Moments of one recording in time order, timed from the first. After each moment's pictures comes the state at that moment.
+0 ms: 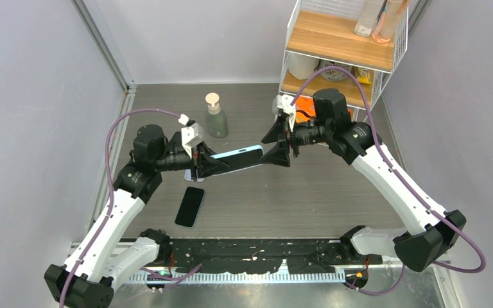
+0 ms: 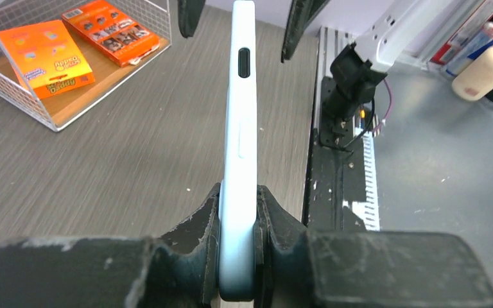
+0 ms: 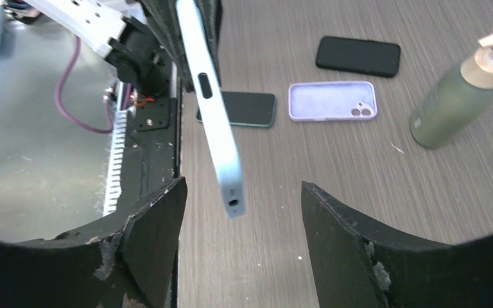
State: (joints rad) left arm -0.37 0.89 0.90 -0.28 1.02 0.07; right arm 0.54 1.25 1.34 -0.59 -0.89 -0.30
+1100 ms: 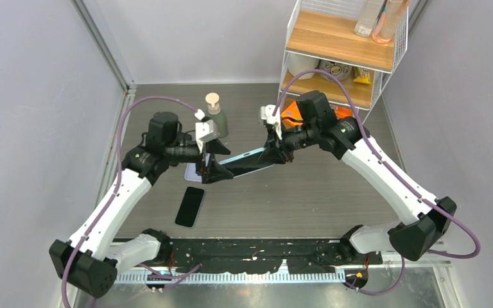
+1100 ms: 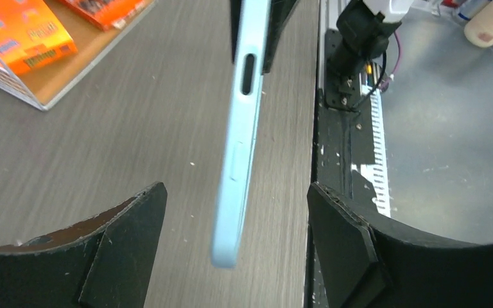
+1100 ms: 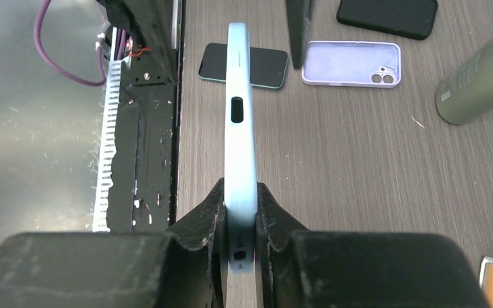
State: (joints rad) left arm -0.40 1.04 1.06 -0.49 1.02 0.27; right arm 0.60 1.34 1.42 -0.76 -0.86 -0.44
